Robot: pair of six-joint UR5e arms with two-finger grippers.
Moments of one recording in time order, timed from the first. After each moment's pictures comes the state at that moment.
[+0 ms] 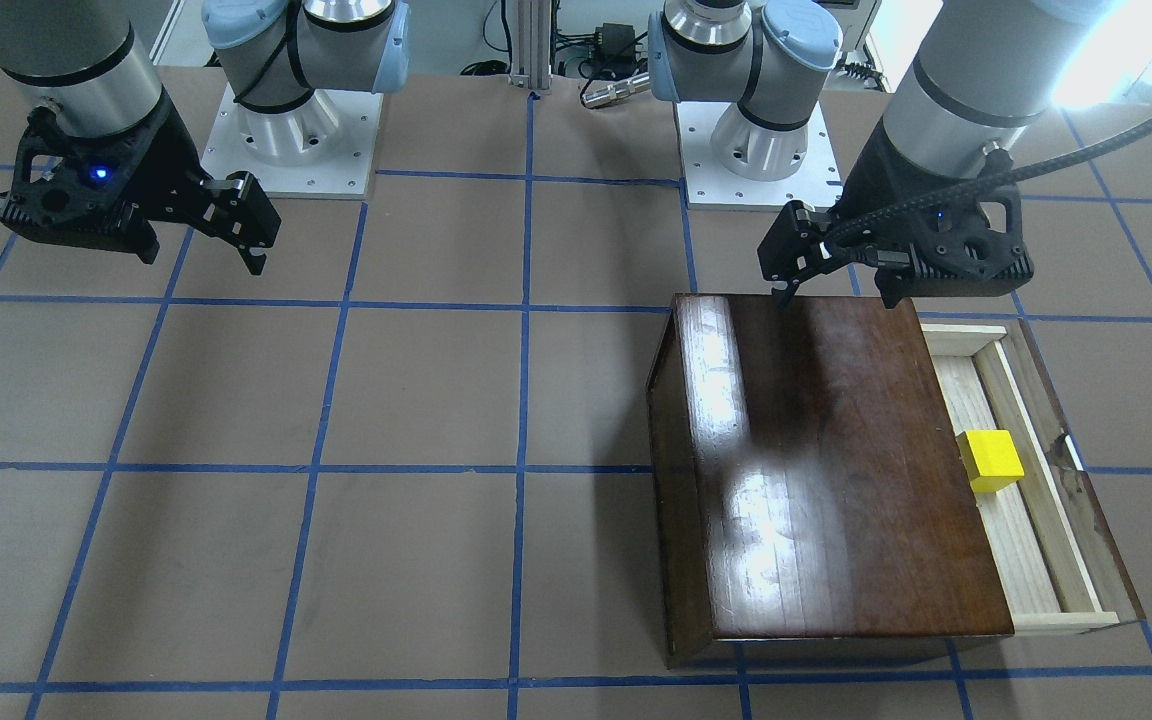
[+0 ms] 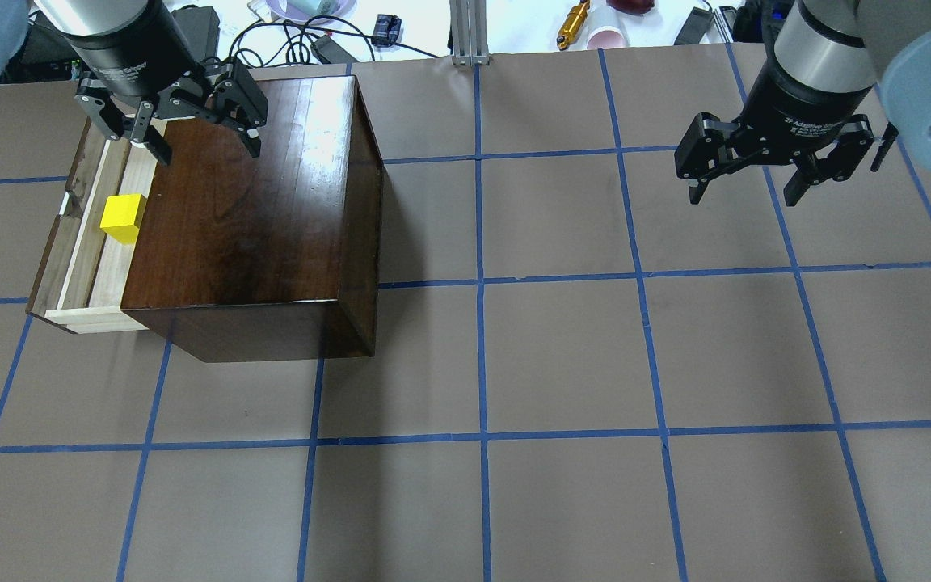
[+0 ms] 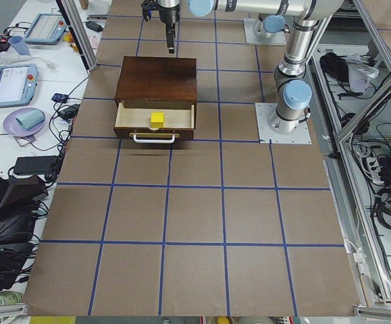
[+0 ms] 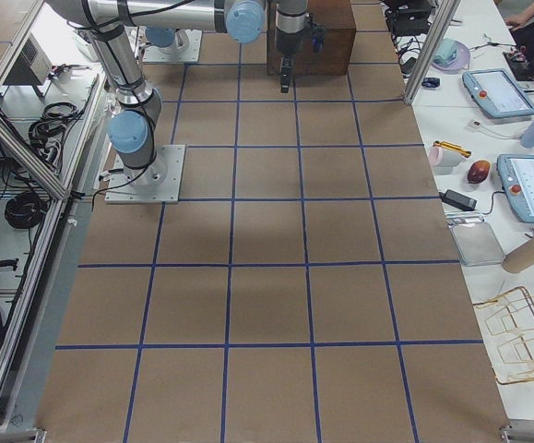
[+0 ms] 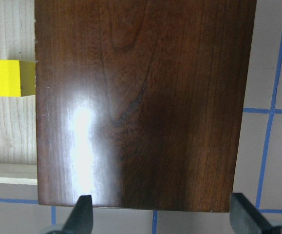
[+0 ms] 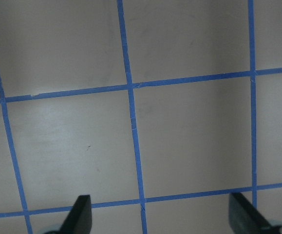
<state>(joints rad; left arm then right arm) -1.55 -1.68 -1.40 -1.63 1.57 -0.02 1.52 -1.59 1.63 -1.60 -1.59 0.04</state>
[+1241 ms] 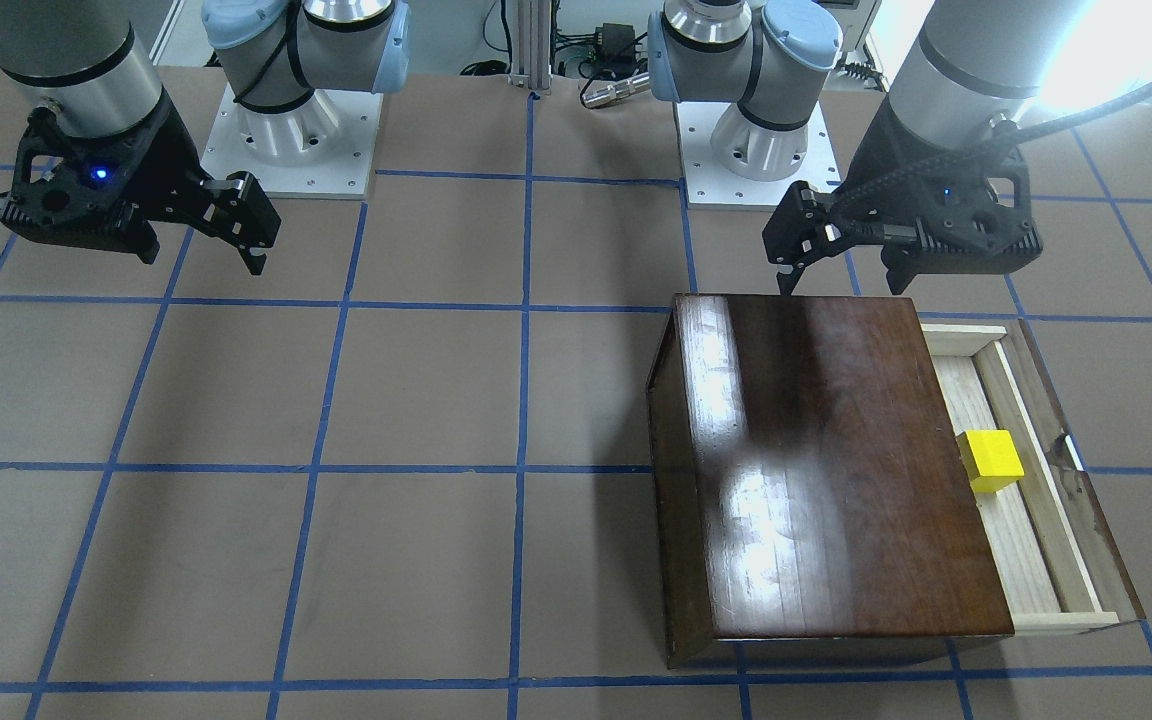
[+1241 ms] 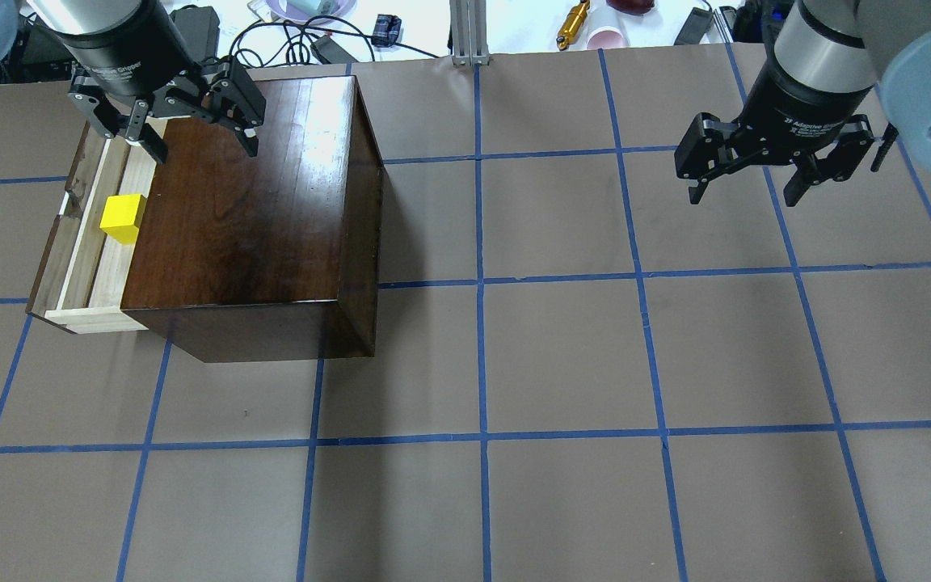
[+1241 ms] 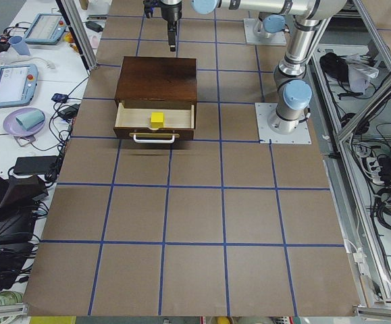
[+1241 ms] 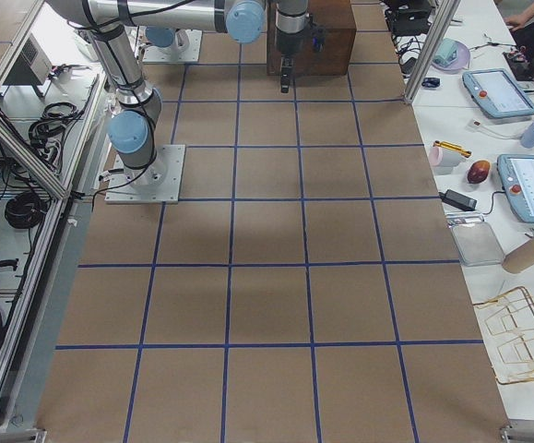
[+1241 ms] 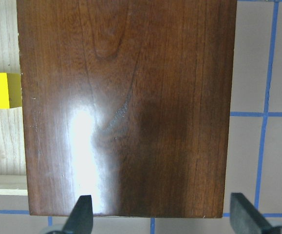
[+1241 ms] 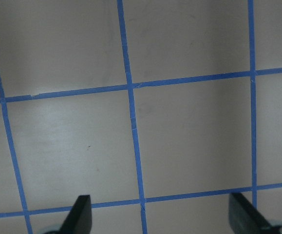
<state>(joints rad) -1.54 -1.66 -1.41 -1.64 1.57 0.00 1.52 -1.59 1.63 -1.60 -1.59 0.04</state>
